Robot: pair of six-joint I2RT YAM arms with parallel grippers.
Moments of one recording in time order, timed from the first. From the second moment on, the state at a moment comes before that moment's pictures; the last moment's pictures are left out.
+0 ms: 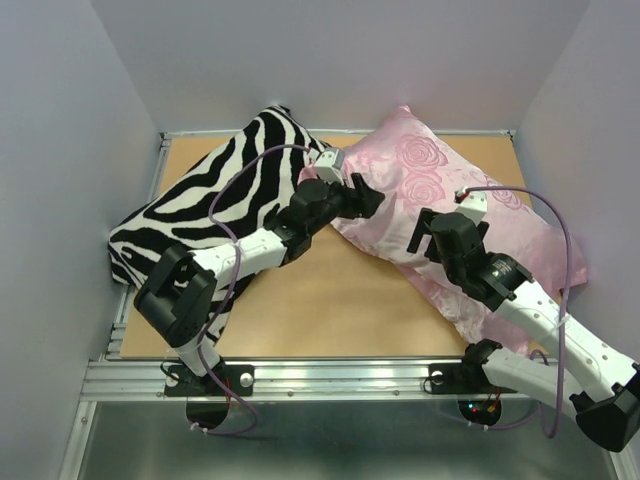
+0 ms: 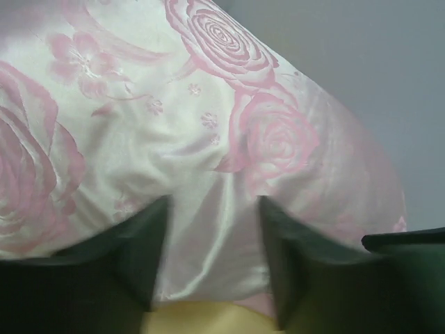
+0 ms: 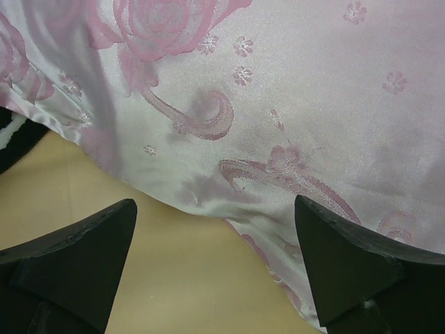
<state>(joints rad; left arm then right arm) -0.76 1.64 1.05 0.49 0.02 -0.59 0.64 0.92 0.86 -0.58 0.62 0.61</state>
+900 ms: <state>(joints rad) -0.89 1.95 0.90 0.88 -0.09 -0.95 0.64 0.88 0.87 -0.63 0.64 0.62</state>
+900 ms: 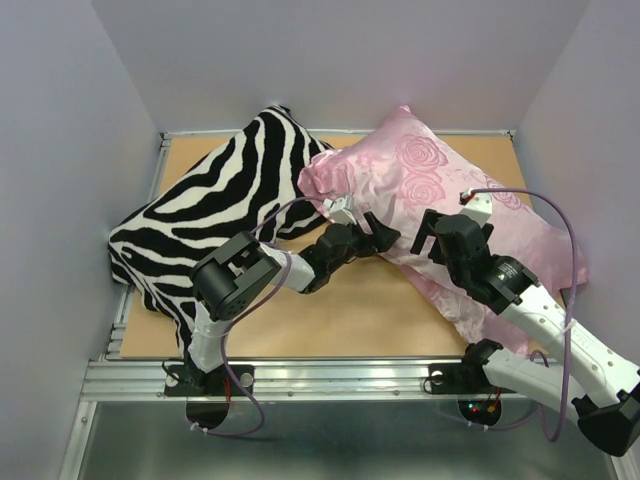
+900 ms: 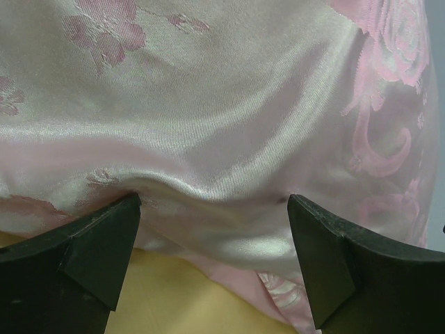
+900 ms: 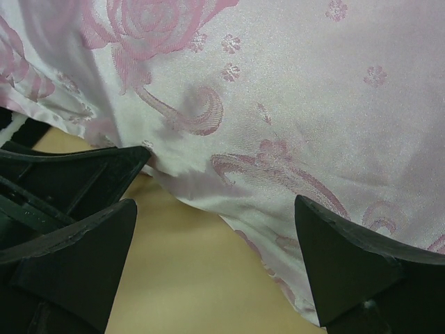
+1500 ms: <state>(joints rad) -0.86 1.93 1.06 0.75 -0.07 -0.84 0.64 0.88 0.87 -0.63 0.64 0.61</state>
